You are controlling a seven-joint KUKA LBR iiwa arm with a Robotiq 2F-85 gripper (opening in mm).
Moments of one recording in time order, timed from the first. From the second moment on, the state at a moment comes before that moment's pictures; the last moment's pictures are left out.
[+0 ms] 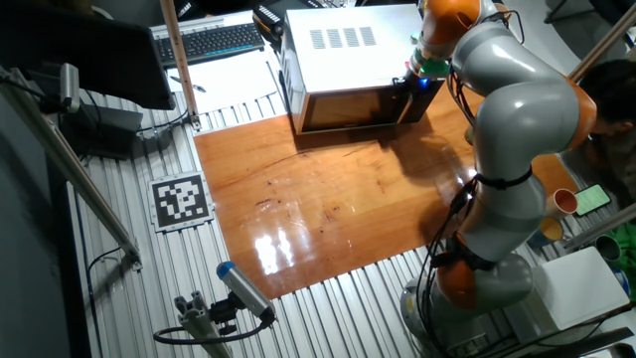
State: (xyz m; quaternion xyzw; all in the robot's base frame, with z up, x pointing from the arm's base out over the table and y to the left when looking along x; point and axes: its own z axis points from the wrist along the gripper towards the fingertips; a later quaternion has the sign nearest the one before) arm 0.602 -0.110 0.216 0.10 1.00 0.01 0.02
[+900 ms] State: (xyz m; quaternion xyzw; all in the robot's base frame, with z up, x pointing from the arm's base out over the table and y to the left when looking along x) arm 0.593 -0.103 0.220 0.06 1.00 0.00 0.03
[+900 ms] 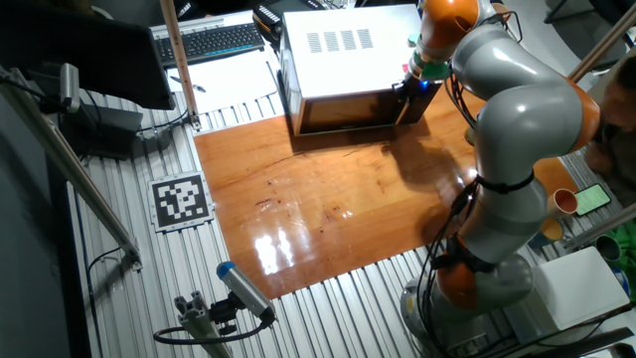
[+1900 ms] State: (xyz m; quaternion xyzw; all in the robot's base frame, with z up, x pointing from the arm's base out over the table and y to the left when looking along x) arm 0.572 -0.092 0.210 0.06 1.00 -0.02 0.06
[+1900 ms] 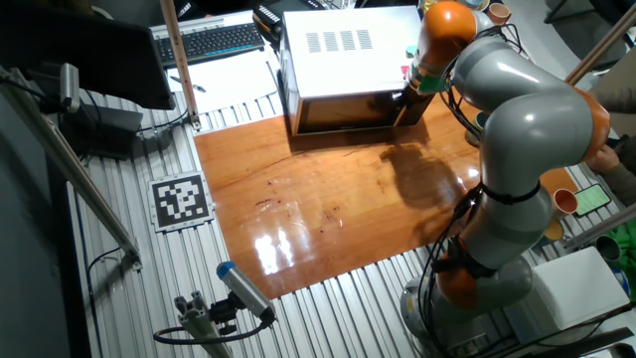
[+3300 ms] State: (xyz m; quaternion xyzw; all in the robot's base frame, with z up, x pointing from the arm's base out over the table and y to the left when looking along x) arm 0.550 -0.067 0.214 0.07 1.00 -0.02 0.06
